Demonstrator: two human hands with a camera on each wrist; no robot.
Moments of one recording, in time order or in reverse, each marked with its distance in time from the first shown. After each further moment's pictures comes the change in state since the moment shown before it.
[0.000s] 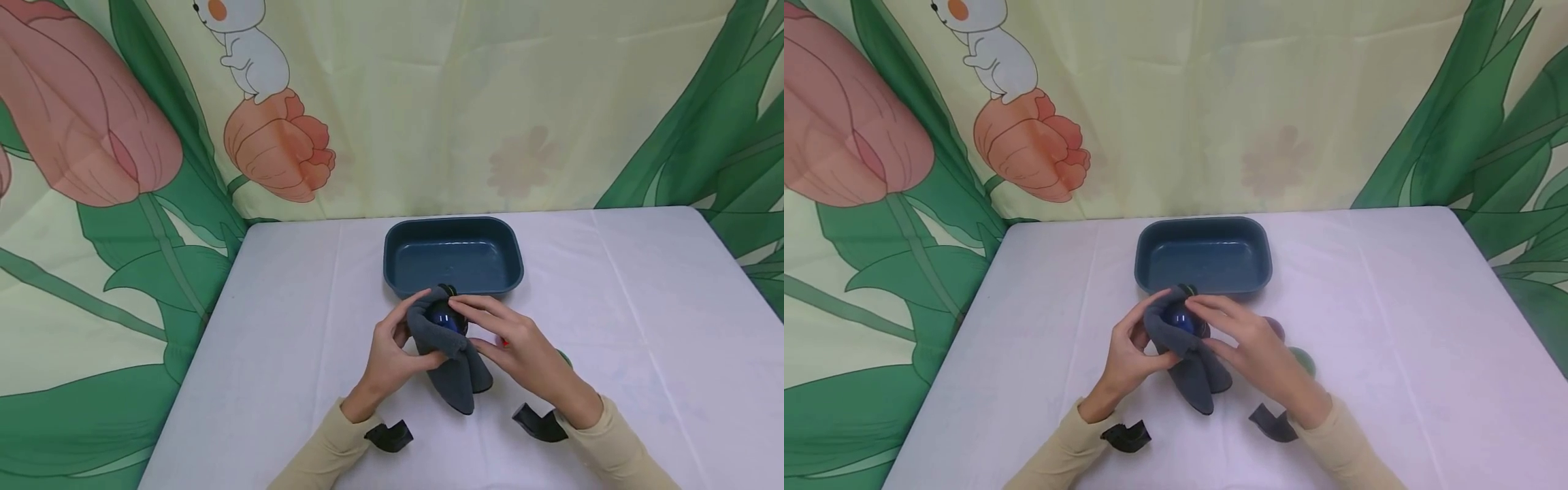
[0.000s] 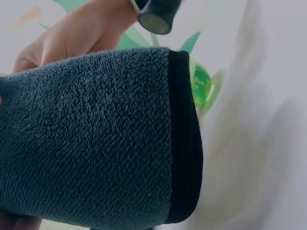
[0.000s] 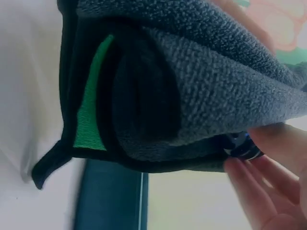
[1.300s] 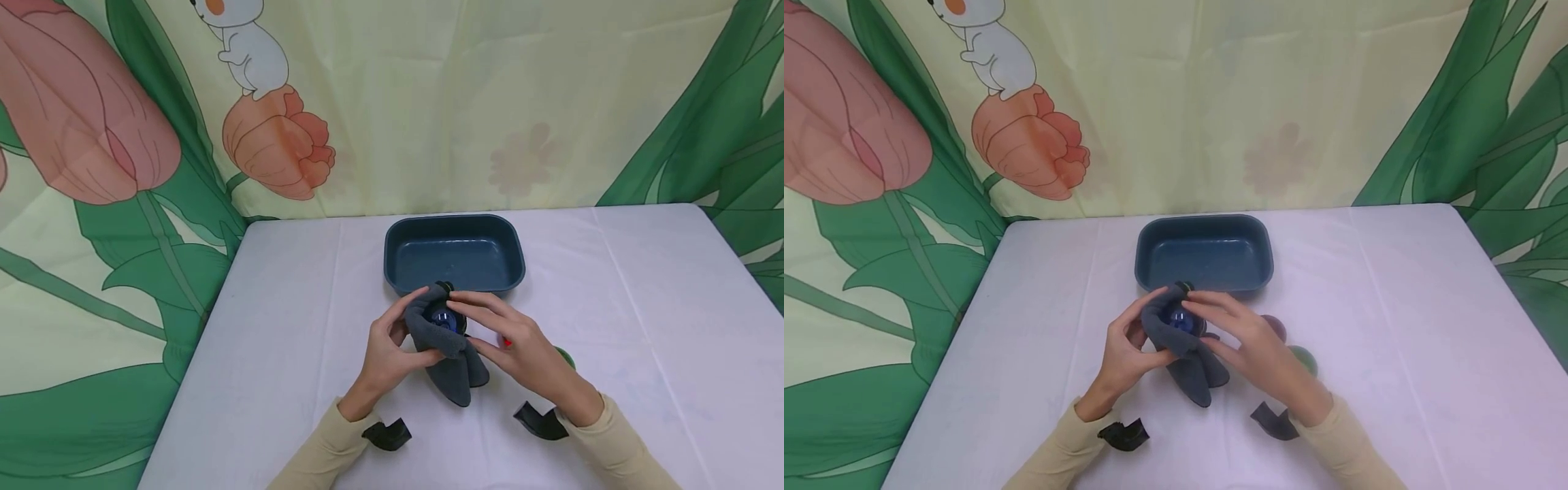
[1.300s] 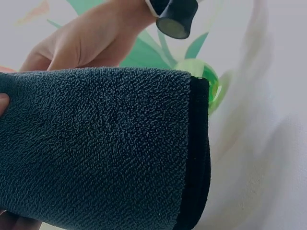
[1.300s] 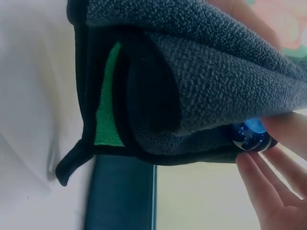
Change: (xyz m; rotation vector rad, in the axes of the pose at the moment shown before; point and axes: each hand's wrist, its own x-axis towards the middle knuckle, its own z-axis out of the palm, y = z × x) left_hand -0.001 -0.001 -0.005 -0.005 0.009 -0.006; right_hand 0.002 0.003 0.004 -0.004 0.027 -0.041
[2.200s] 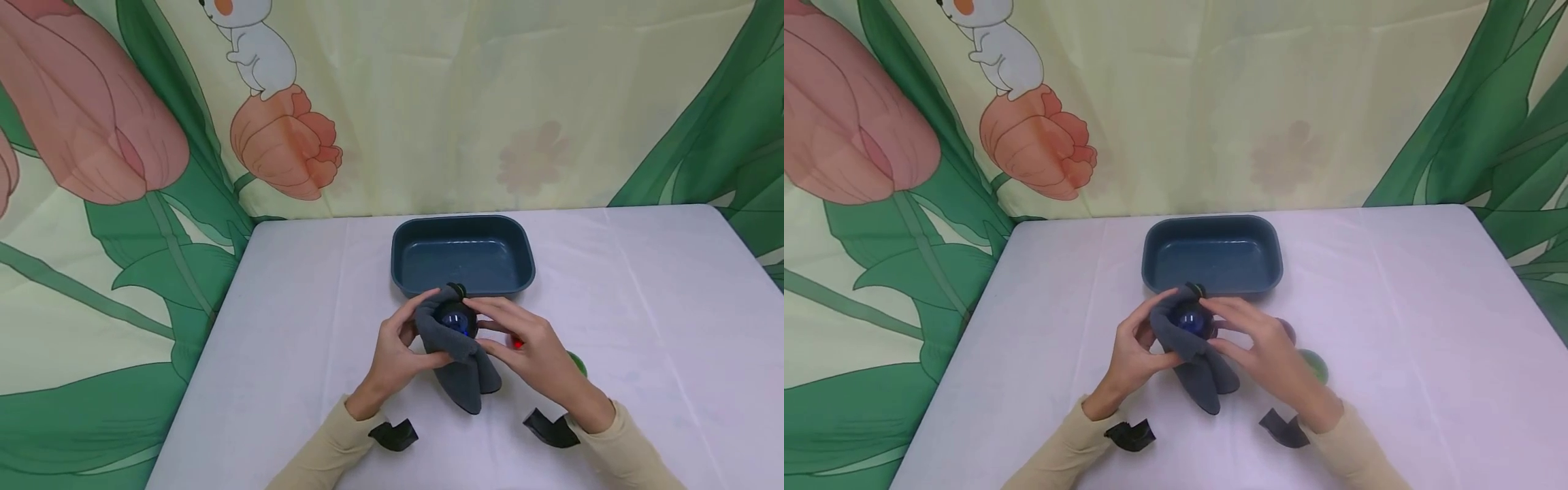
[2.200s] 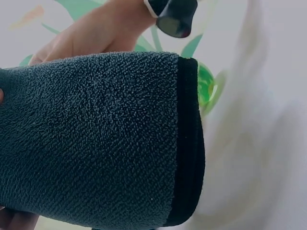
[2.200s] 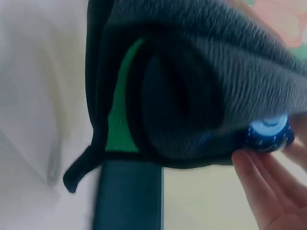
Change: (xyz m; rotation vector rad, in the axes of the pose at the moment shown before) left_hand 0.004 0.002 -0.001 -0.006 -0.043 0.039; right_hand -0.002 0.001 0.003 0.106 0.054 0.087
